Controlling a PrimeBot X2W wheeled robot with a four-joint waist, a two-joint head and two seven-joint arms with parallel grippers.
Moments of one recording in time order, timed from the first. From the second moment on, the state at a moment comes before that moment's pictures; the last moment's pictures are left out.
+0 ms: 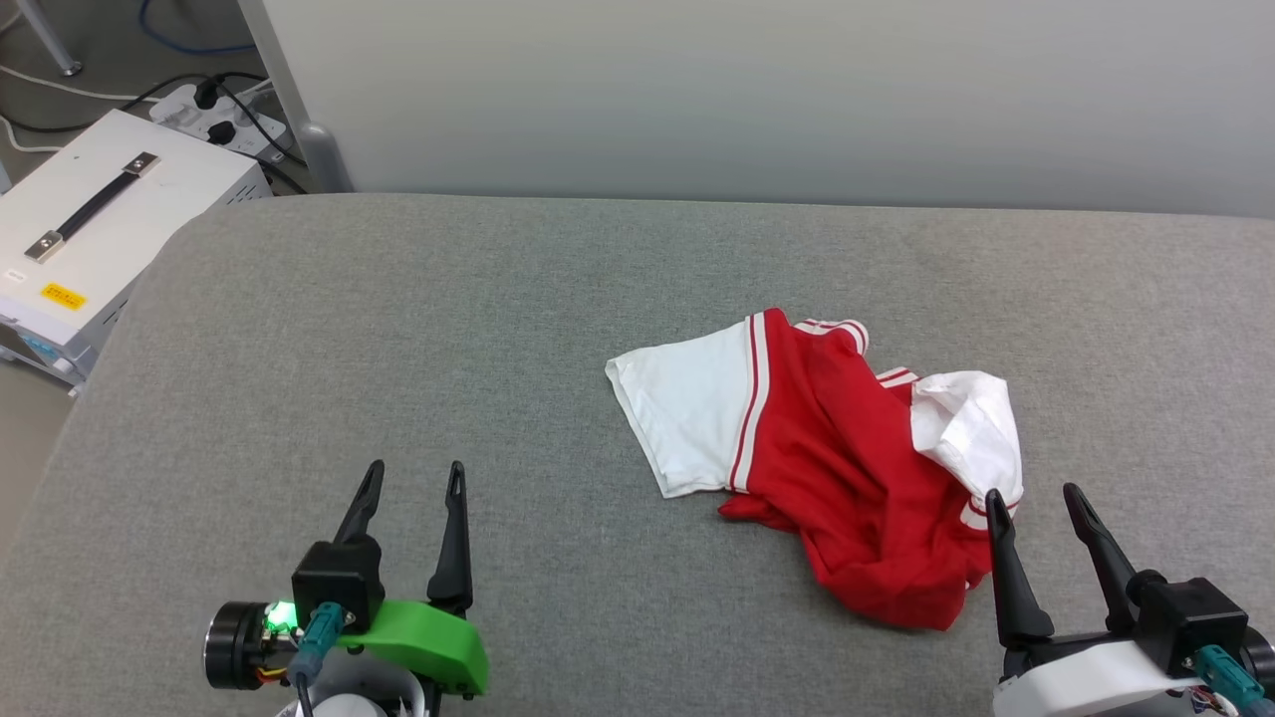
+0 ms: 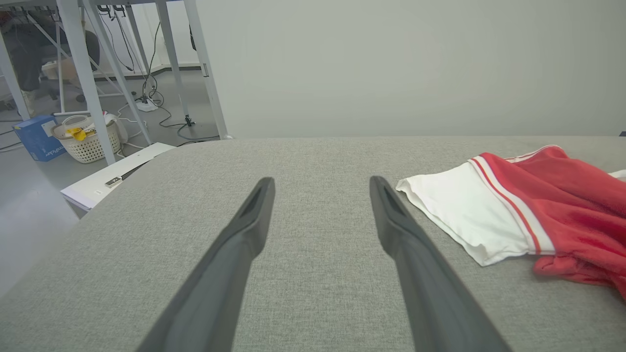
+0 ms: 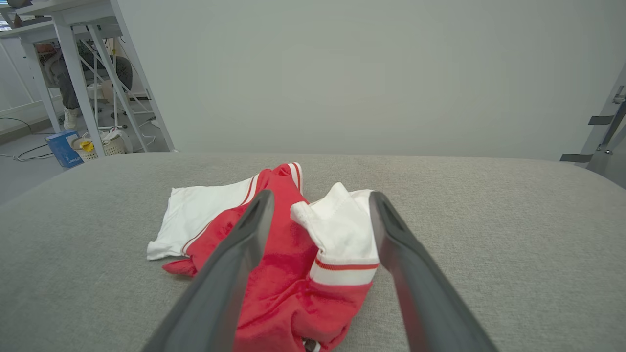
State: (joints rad) left arm -0.05 0.17 -0.22 0.17 -0.21 0.09 -0.26; right arm 0.11 -0.05 -0.01 0.02 0.13 0.13 -0.26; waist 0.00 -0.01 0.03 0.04
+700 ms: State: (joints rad) left arm -0.02 0.11 -0.13 0.20 -0.13 0.02 -0.26; right arm 0.09 -0.05 -0.03 -0.01 0.12 0.13 -0.26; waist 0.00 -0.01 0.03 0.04
